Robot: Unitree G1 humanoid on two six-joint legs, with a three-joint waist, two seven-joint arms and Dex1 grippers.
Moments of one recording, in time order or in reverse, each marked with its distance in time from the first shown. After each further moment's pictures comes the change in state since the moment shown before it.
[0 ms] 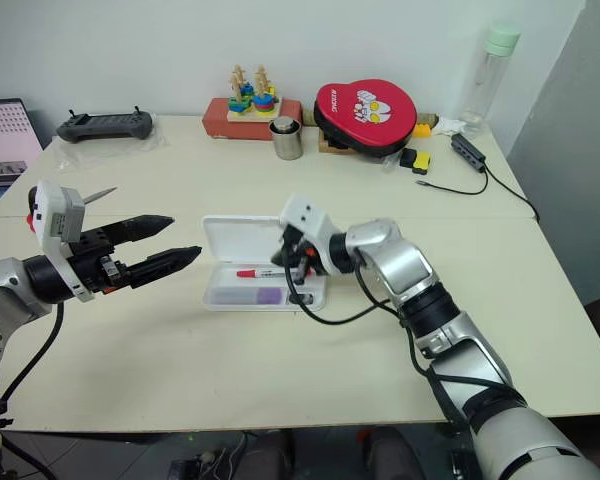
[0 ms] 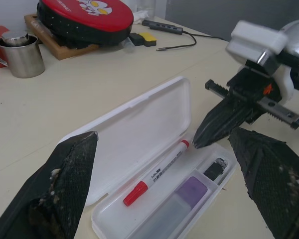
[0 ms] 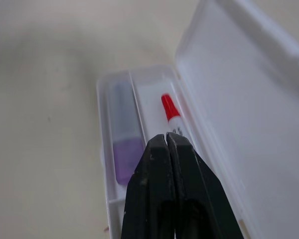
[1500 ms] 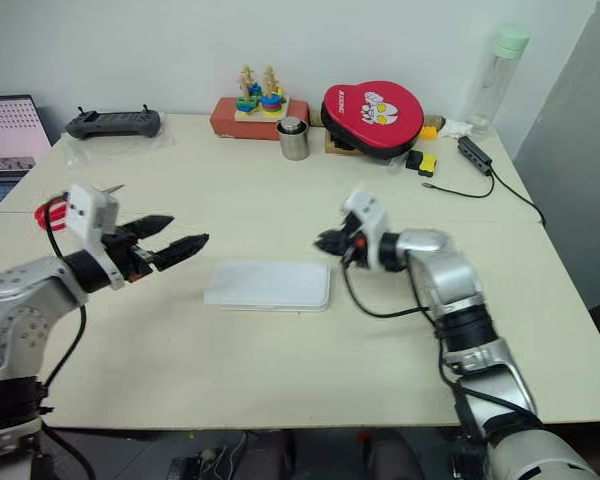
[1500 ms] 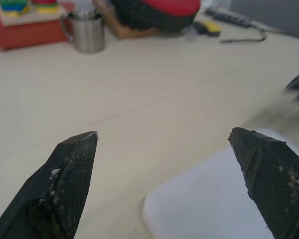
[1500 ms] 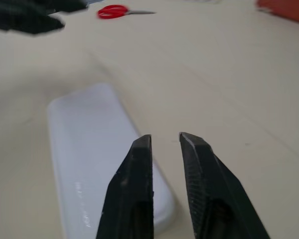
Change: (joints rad) left arm -0.093 -0.110 -0.161 0.244 0.214 -0.108 0.243; right arm 0.257 -0.169 -0.225 -0.125 0.033 -0.033 -0.034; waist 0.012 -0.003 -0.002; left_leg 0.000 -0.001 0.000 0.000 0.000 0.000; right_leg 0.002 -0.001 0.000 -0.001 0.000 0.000
